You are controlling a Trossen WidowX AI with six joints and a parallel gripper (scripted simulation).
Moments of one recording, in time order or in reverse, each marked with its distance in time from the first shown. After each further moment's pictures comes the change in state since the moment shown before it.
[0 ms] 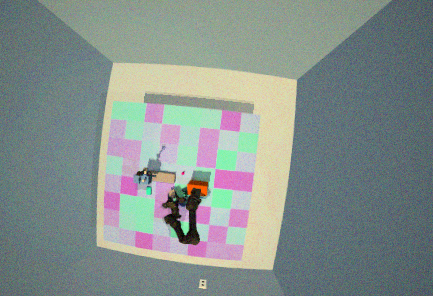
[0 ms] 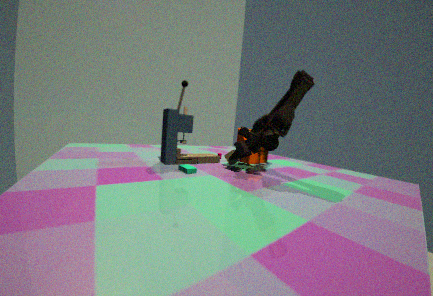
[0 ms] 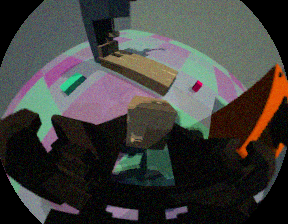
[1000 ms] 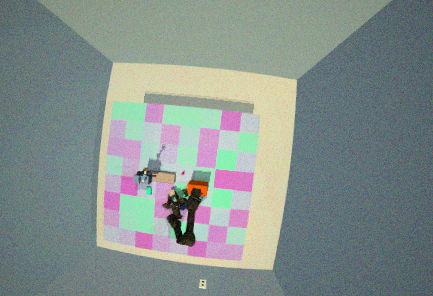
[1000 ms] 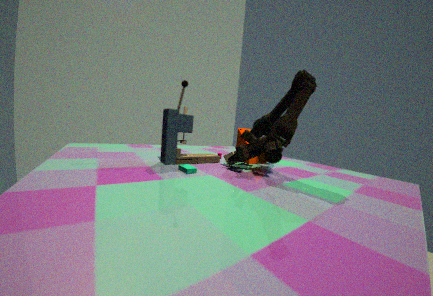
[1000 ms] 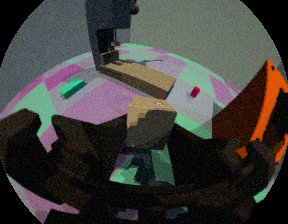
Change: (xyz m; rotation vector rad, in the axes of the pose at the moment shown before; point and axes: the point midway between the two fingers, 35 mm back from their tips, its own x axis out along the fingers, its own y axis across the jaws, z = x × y) arm 0.006 0.000 -0.006 0.003 -0.160 -0.001
